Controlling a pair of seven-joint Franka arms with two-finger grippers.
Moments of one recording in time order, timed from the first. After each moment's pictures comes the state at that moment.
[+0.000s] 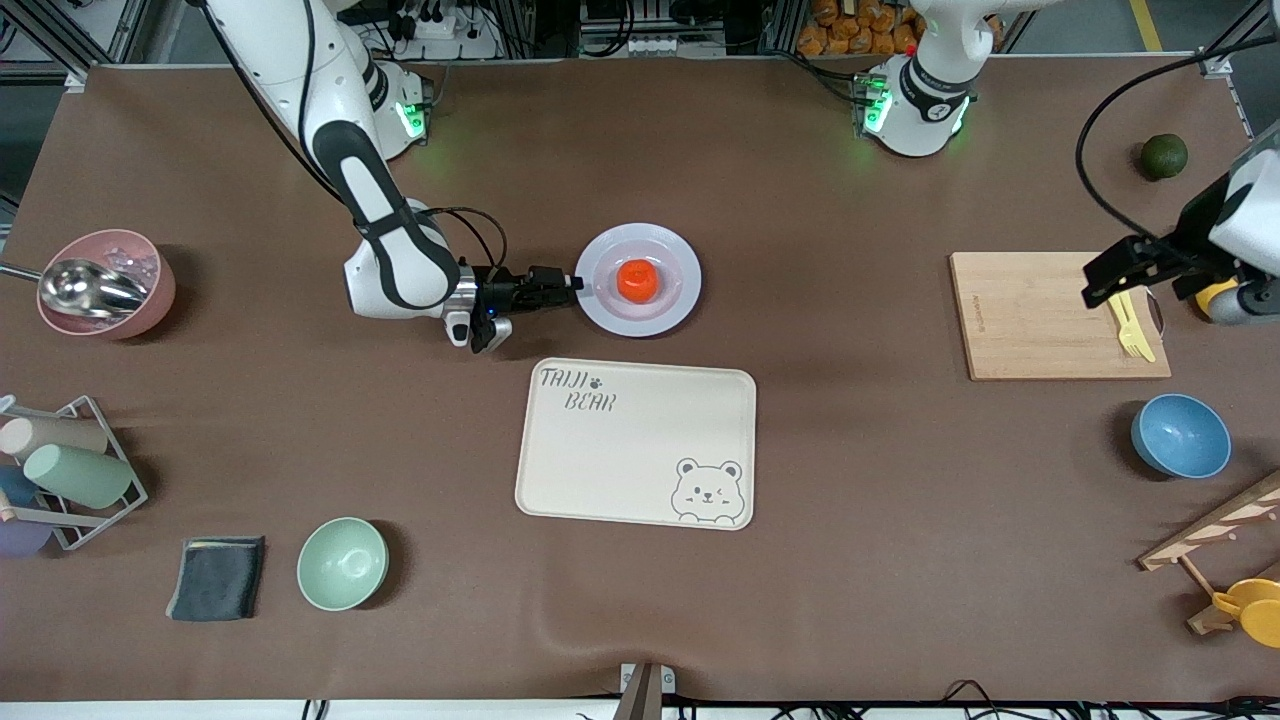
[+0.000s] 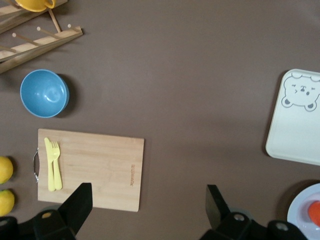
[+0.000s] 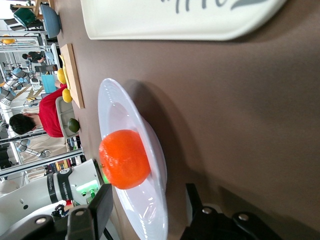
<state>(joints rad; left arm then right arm) 0.08 0.03 -0.15 -1.55 0.03 1.60 -0.15 0.46 0.48 0.01 -2.29 1.57 2.11 -0.98</state>
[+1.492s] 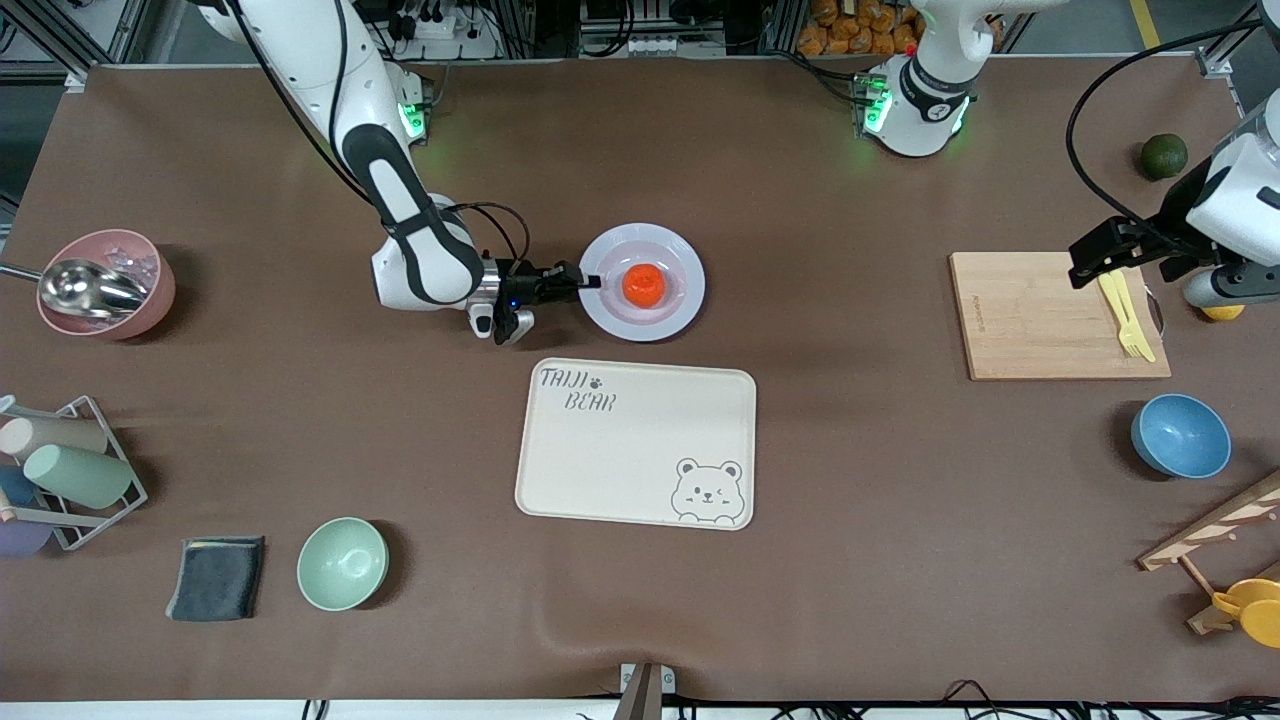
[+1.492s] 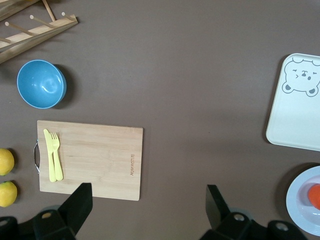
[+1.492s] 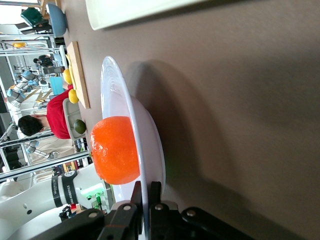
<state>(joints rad) 0.03 0.01 -0.11 -1.57 0.03 1.59 -0.15 0.53 0.51 0.01 -2.27 1.69 2.10 -1.02</state>
